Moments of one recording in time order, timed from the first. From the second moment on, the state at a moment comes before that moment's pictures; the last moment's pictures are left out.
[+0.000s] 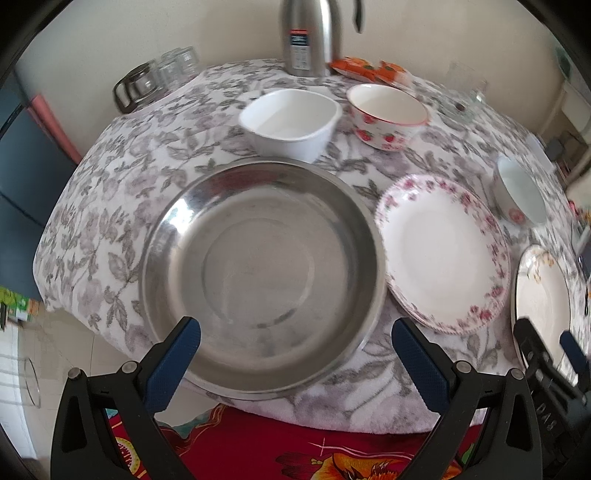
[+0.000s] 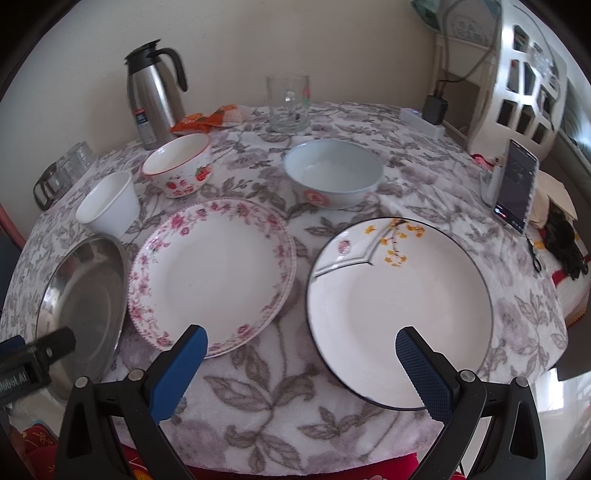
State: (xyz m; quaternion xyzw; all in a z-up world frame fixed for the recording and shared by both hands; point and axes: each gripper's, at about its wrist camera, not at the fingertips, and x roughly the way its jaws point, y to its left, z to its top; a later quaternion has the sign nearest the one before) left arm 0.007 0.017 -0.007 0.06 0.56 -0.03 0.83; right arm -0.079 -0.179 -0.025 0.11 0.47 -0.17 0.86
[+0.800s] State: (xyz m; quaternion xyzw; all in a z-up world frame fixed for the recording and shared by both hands) left arm 0.046 0.152 -0.027 -0.14 0.57 0.09 0.80; right arm -0.022 -0.088 -0.042 0.13 0.48 -0.03 0.86
